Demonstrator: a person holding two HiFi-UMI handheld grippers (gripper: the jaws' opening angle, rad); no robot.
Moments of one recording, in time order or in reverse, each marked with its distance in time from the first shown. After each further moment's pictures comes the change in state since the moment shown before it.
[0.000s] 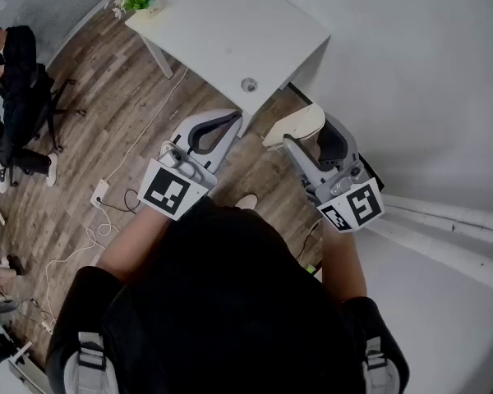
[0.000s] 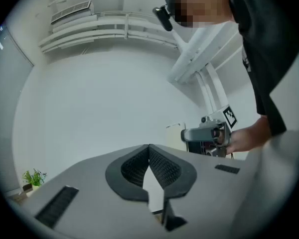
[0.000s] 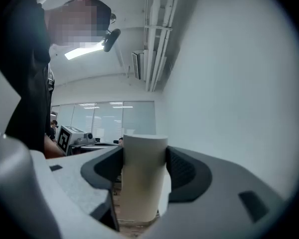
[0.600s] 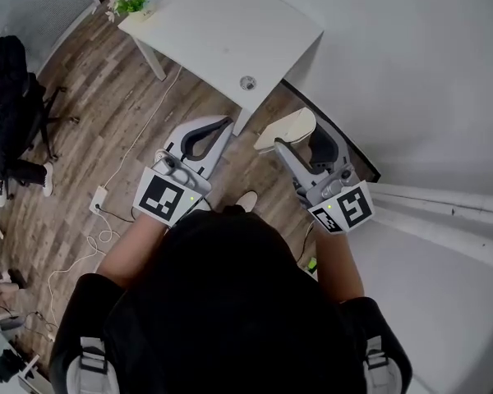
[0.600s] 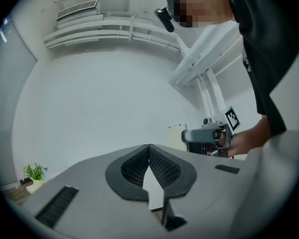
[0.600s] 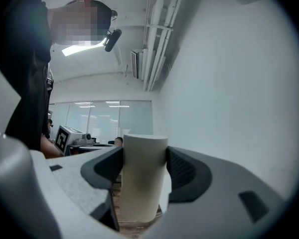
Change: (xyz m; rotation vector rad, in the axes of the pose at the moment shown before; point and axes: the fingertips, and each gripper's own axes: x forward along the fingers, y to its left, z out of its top) left arm -0.046 0.018 -0.005 -0.062 0.005 0.007; right arm 0.022 0.042 -0.005 0.009 0.004 -0.037
